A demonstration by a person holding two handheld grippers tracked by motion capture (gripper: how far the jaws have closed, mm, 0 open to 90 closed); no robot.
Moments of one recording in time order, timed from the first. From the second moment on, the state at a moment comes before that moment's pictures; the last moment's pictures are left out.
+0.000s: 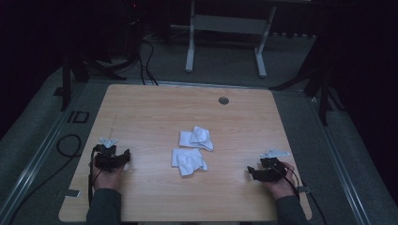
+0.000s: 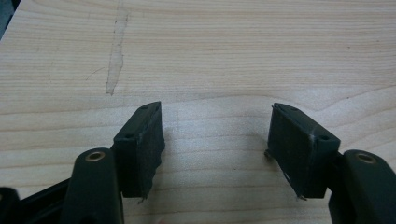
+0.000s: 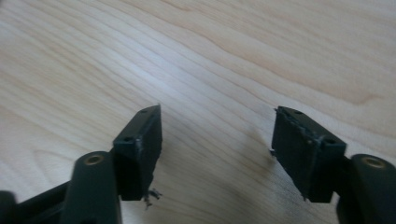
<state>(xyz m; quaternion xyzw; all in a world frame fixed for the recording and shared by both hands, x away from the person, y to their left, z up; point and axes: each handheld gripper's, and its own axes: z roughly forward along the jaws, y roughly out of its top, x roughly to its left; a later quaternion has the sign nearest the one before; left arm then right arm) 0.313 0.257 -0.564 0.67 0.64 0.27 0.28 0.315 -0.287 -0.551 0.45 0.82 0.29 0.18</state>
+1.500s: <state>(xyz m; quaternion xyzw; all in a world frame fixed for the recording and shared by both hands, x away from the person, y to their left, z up) 0.312 0.255 -0.564 0.67 0.64 0.27 0.28 0.316 -0.130 -0.515 0.27 0.89 0.32 0.16</state>
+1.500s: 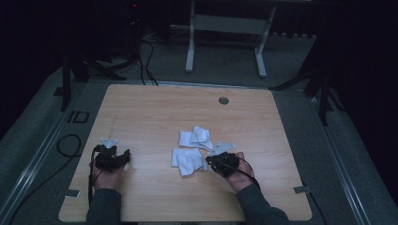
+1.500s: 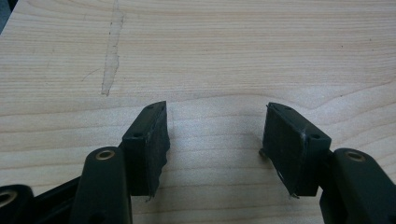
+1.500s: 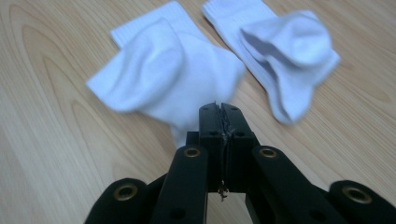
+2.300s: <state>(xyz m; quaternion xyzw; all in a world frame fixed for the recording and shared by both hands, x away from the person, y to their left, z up) 0.312 0.255 -0.564 0.67 0.64 0.26 0.28 0.339 -0.074 -0.546 0.24 0.92 0.30 0.13</state>
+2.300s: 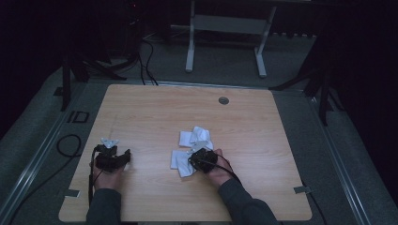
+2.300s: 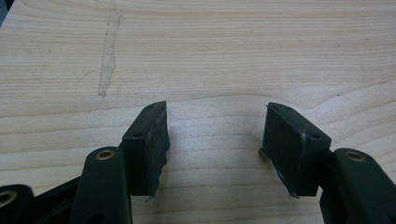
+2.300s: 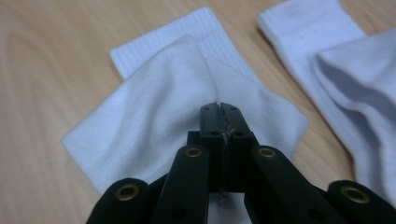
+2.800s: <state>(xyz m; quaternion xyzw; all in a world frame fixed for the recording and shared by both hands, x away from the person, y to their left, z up) 0.311 0.253 -0.563 0.68 0.63 0.26 0.28 0.326 -0.064 -0.532 0.23 0.92 0.30 0.13</state>
